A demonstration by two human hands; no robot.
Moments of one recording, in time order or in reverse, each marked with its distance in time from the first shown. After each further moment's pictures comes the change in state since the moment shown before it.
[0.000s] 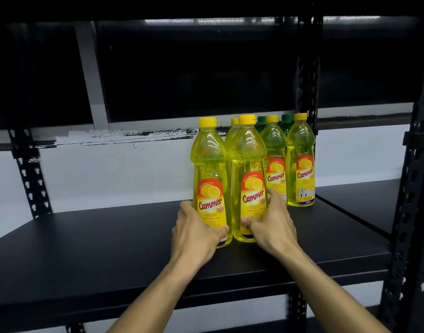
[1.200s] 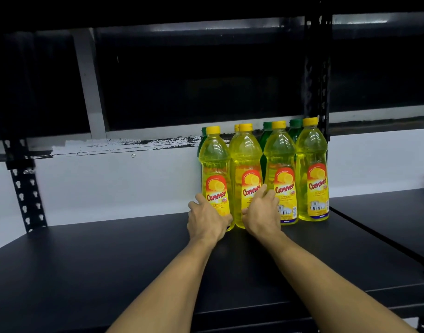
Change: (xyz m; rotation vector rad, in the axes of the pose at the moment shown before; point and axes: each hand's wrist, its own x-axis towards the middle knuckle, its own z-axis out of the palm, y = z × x) left_hand 0.092 0.015 0.065 0.153 0.020 -0.086; right_hand 0.093 0.000 0.057 -0.400 0.036 -0.040
